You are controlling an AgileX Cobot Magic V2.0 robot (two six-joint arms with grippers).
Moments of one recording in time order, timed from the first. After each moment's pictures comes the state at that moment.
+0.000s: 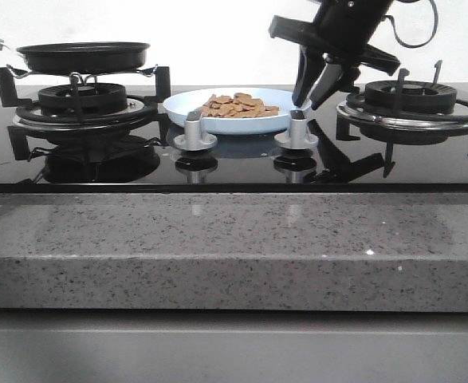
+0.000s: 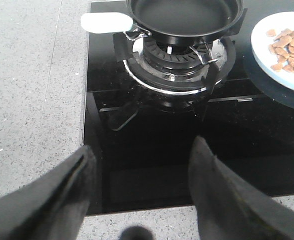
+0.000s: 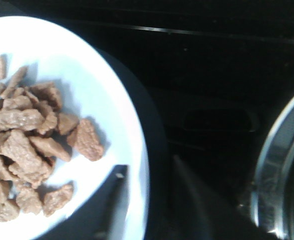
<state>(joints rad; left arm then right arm) 0.00 0.86 -0.91 -0.19 0.72 0.22 0.21 2.20 -2.12 0.31 1.06 0.07</state>
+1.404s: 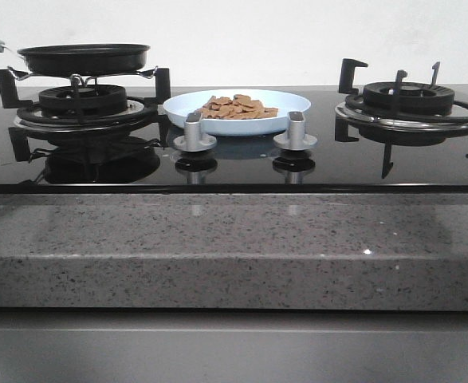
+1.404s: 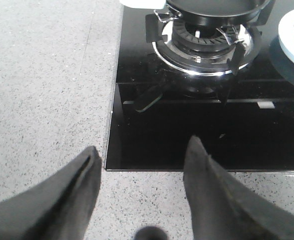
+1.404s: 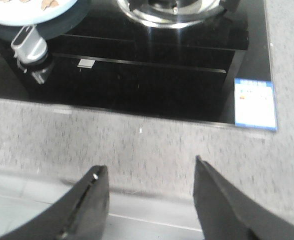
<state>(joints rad) -0.09 0.66 -0.78 0.08 0.75 -0.07 0.16 0.48 -0.72 0.00 0.94 0.10</state>
